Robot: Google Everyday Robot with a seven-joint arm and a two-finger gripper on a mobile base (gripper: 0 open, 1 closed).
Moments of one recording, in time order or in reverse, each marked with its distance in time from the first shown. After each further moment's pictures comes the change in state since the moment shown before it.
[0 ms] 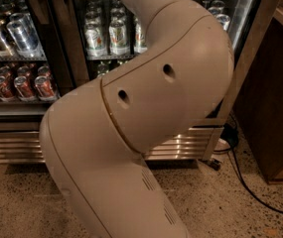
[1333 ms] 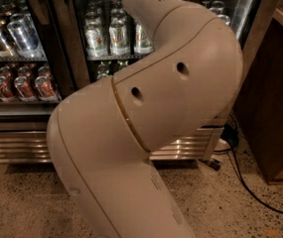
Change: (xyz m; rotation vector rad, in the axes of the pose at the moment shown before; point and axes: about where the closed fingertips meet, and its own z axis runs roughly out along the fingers) arm -0.010 -0.015 -0.013 0.058 -0.100 0.020
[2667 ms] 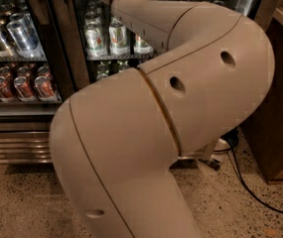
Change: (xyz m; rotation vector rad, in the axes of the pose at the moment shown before) arm -0.045 -0.003 0.006 0.129 -0.192 0.096
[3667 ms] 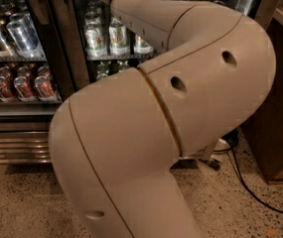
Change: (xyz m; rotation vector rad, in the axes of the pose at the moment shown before) arm -0.003 0.001 0.001 0.003 0.000 0.005
